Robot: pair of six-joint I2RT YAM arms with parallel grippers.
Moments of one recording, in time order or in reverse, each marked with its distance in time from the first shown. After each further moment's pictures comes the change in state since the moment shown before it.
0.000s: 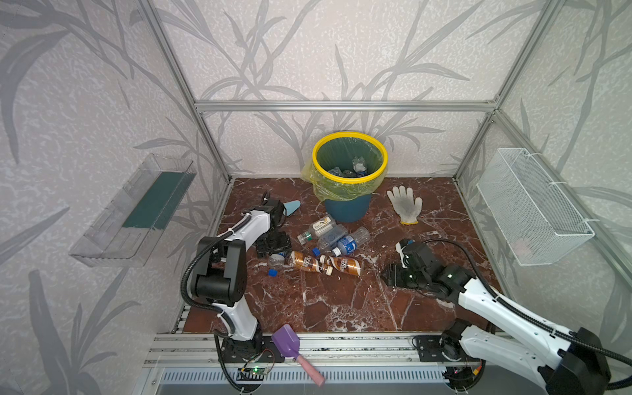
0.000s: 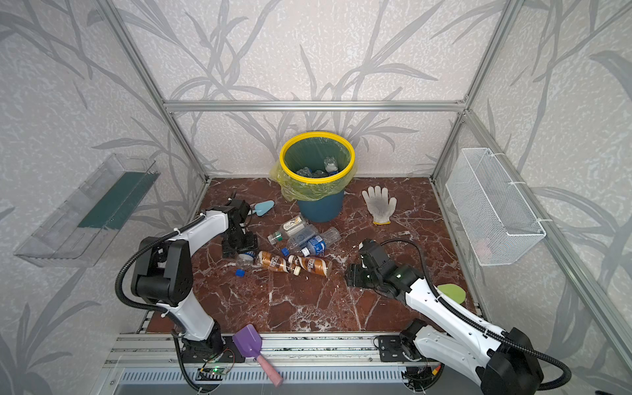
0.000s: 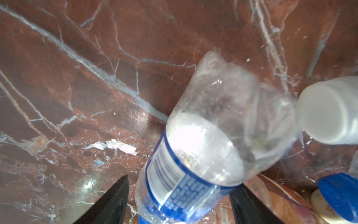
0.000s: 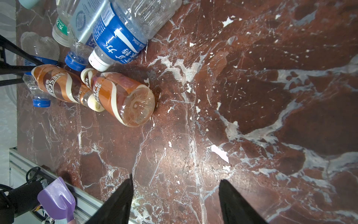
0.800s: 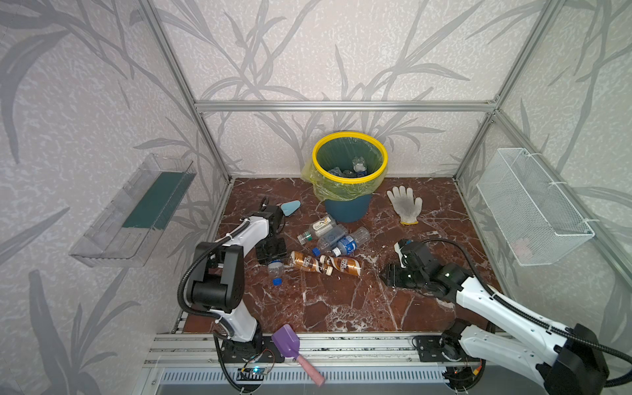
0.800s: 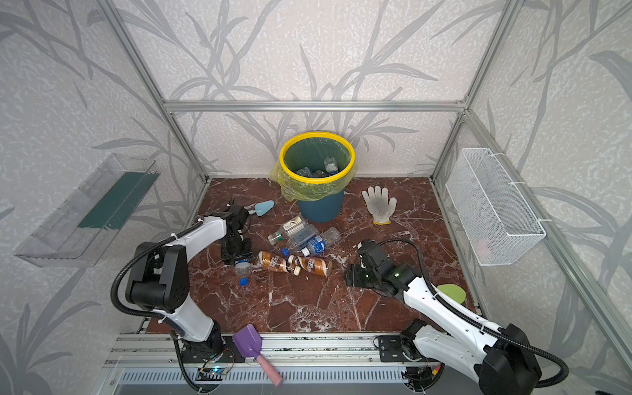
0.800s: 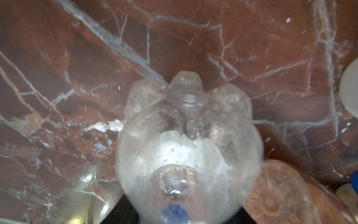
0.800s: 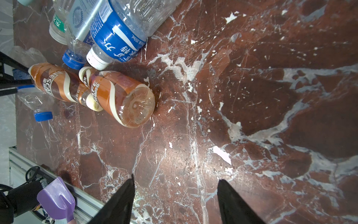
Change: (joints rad) left arm 0.006 -0.104 -0.136 0.005 0.009 -0.030; right arm 0.000 0.029 -0.002 0.021 -0.008 0.000
